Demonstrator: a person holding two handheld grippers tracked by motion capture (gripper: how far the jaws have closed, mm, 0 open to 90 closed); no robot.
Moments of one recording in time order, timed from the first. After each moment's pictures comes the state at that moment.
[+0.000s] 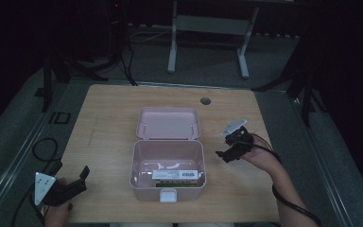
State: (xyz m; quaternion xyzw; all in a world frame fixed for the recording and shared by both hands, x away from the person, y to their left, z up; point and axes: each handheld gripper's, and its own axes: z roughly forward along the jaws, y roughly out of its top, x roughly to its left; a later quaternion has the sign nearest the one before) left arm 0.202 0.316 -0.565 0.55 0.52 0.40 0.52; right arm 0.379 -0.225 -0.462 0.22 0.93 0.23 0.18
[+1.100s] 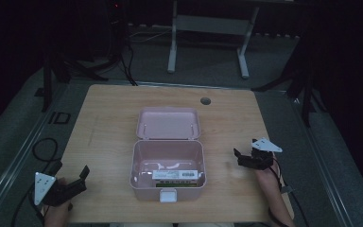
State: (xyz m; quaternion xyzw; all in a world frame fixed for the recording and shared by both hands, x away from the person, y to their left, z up) left arm 0.202 0.316 -0.565 0.55 0.52 0.40 0.52; right arm 0.353 -0.310 -0.535 0.42 0.76 0.39 0.31
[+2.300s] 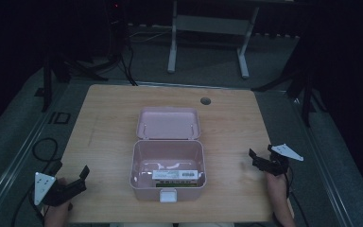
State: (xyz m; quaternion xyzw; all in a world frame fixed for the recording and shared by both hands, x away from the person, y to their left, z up) left arm 0.202 0.316 -0.565 0.55 0.52 0.40 0.52; right arm 0.344 -0.361 -0.551 0.51 0.68 0.43 0.30
